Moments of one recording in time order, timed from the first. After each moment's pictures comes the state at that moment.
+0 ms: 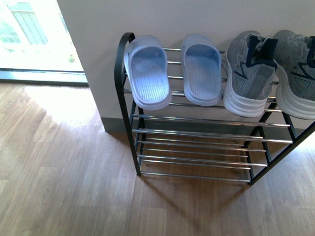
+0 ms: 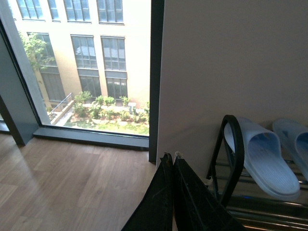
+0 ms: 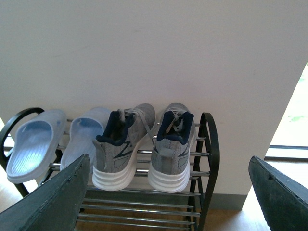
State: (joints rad) left arm -0.01 0.29 0.06 0.23 0.00 -0.01; right arm 0.00 0.00 0.02 0.00 0.00 0.00
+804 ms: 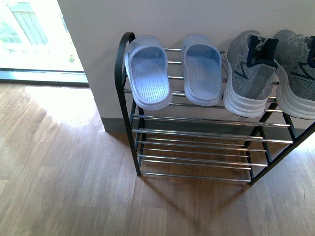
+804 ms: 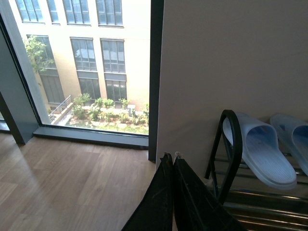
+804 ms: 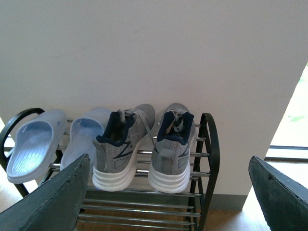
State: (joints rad) left arm 0.00 0.02 0.01 0.00 0.00 -0.01; right arm 0.00 0.00 0.02 0.00 0.00 0.00
